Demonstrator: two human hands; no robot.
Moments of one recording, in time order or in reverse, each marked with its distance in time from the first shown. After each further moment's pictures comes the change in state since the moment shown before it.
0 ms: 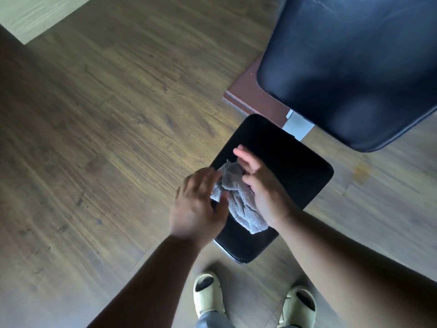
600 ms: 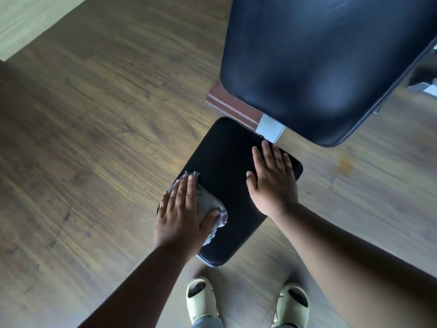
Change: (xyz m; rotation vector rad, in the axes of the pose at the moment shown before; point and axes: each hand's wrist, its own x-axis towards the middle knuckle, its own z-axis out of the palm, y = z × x) left_hand -0.019 0.010 0.037 0.334 -0.289 -0.102; right_hand 0.002 0.078 -0.057 -0.999 0.254 0.086
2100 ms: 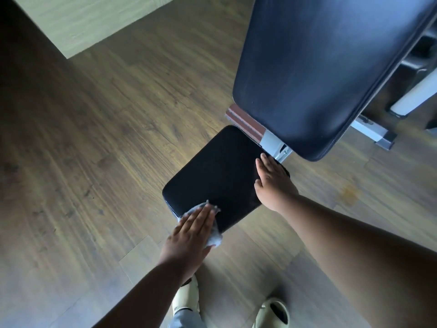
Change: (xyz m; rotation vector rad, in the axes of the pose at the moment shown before) left_hand -0.092 0.042 0.009 -0.015 -0.014 0.199; right_hand 0.004 0.040 -0.033 0.112 -0.357 -0.177
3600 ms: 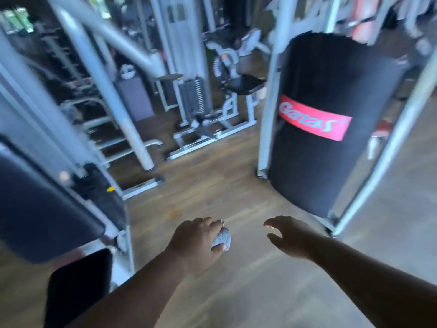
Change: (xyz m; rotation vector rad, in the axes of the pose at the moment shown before) left_hand -0.232 0.389 -0.270 0.210 -0.062 1.369; right_hand -0.785 -0.081 -0.048 0.301 0.506 0.962
